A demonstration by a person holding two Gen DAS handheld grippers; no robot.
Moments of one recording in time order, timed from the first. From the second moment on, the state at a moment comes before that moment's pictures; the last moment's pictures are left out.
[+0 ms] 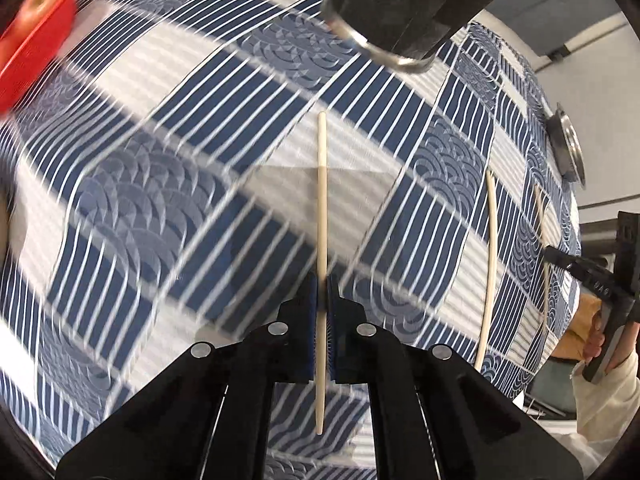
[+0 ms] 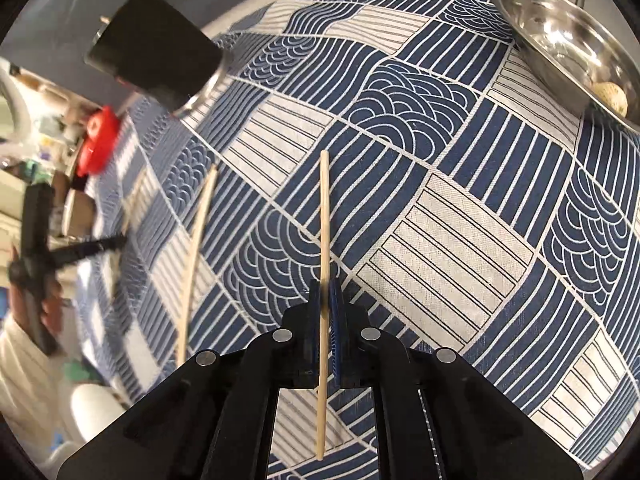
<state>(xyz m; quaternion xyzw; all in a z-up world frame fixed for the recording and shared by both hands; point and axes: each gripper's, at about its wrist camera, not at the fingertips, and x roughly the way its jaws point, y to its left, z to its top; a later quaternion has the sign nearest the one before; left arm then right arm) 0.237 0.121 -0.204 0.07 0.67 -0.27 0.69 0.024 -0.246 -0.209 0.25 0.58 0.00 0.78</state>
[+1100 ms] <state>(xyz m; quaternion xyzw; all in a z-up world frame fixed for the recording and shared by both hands) 0.126 0.140 -0.166 -0.01 0.64 -0.12 0.76 0.032 -0.329 -0.163 0.38 0.48 0.16 0.78</state>
